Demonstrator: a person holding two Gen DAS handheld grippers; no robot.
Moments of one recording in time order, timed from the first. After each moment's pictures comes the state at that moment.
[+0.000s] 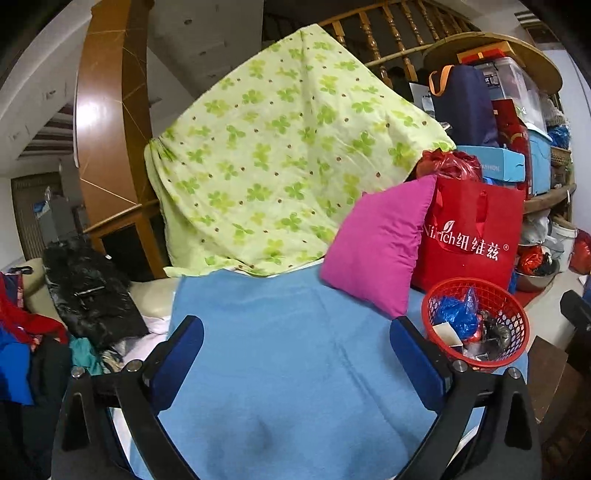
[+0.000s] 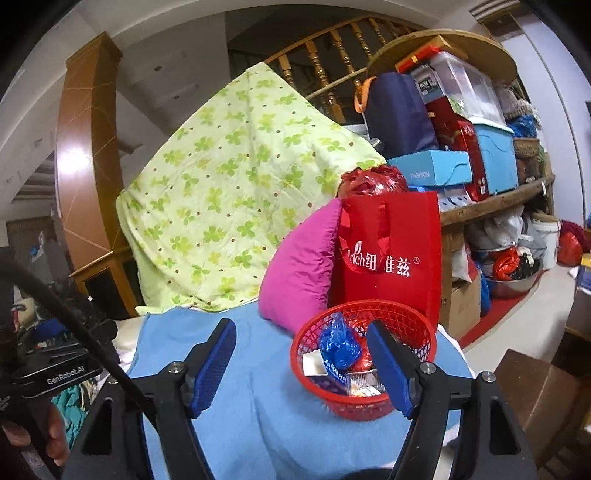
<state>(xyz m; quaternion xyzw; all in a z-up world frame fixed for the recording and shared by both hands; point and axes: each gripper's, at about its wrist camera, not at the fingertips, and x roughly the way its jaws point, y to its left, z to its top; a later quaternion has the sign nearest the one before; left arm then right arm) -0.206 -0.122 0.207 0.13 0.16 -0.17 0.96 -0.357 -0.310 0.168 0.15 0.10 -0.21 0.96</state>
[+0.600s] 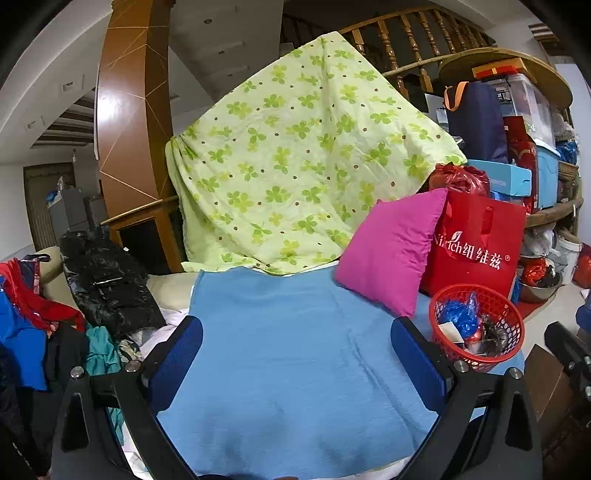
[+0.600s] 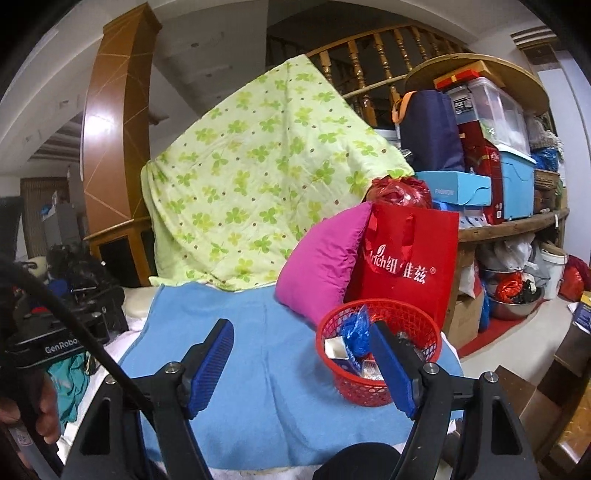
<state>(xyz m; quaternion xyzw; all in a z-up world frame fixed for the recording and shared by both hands) -0.229 -0.079 0.225 0.10 0.16 -0.15 0.97 -0.362 -0.251 0.184 0.09 0.13 -0.18 0.97</state>
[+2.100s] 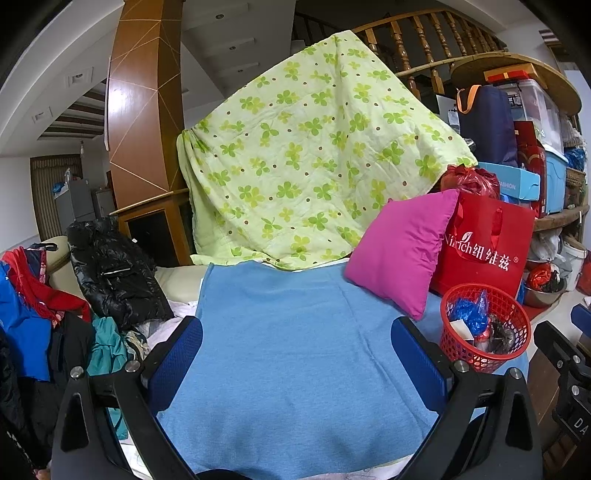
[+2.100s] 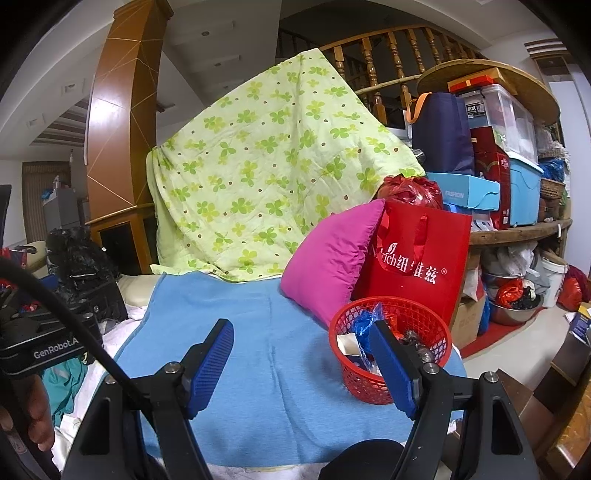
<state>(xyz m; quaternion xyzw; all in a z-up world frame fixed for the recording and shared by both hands) -0.227 -0.059 0.223 0.09 0.17 -0.14 0.97 -0.346 -0.230 0.188 0.07 0.14 -0.18 0.97</state>
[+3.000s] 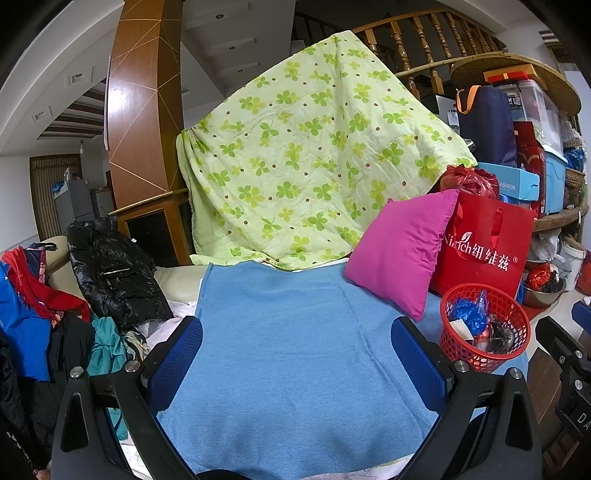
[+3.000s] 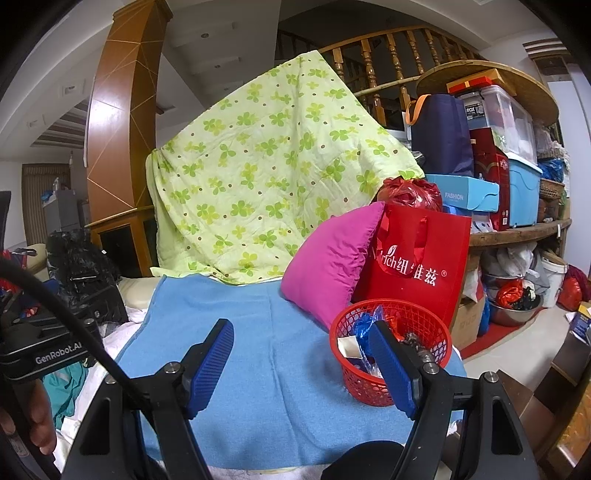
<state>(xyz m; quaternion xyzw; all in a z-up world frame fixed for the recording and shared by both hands) -0.226 -0.058 0.225 0.09 0.17 -0.14 0.97 -0.342 -0.226 0.191 0.07 0.14 -0.18 0.97</state>
